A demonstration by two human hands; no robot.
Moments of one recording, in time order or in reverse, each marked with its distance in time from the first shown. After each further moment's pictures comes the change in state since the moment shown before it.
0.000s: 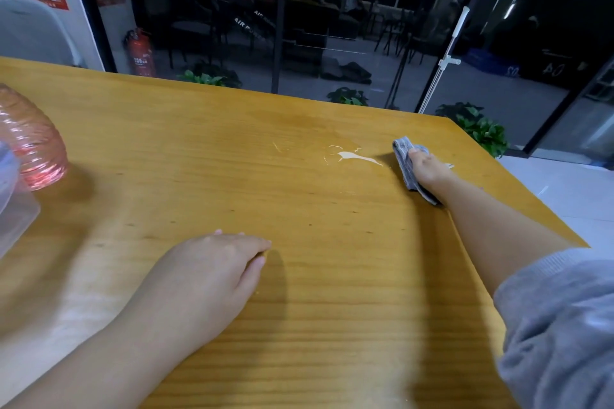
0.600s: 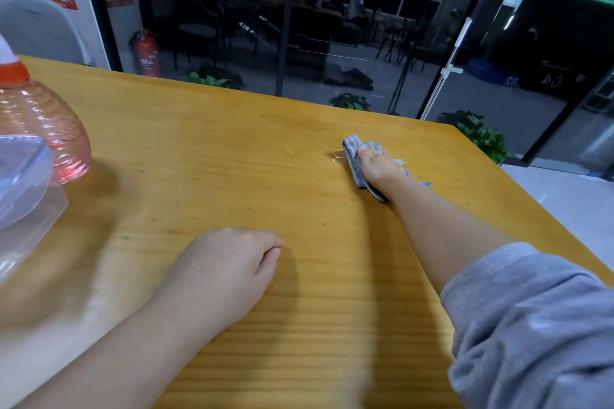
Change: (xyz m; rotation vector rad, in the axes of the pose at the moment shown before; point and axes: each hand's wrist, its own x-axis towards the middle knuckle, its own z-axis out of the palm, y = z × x) left_hand 0.000 -0.005 -0.003 -0.135 -0.023 -0.192; right_hand -0.014 -0.081 0.051 -0.144 -0.060 -0.124
